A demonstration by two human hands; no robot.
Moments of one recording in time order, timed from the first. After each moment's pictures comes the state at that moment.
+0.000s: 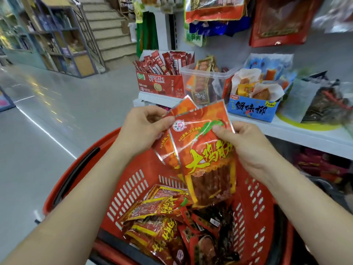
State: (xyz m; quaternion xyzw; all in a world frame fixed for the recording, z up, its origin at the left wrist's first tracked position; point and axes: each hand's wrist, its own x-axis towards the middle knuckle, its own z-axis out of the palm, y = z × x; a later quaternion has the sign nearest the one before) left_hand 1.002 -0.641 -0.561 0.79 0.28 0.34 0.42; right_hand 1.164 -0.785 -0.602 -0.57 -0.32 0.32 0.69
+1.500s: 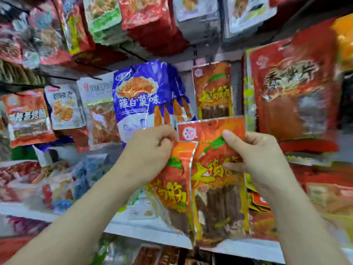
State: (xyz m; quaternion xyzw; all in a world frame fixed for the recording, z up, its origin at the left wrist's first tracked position) left_hand 1.338 -1.044 -0.414 0.91 -0.01 0.37 0.20; right_hand 1.437 -1.220 -0.456 -0.57 -0.24 -0.02 0.78
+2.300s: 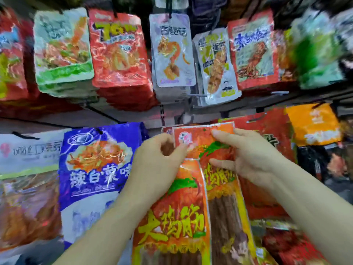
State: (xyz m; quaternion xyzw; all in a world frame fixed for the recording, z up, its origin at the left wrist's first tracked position) left_hand 1.453 -1.024 -0.333 0.80 -0.15 0.45 0.37; right_hand 1.513 -1.204 -0.332 -0.57 -0.25 -0.06 0.78
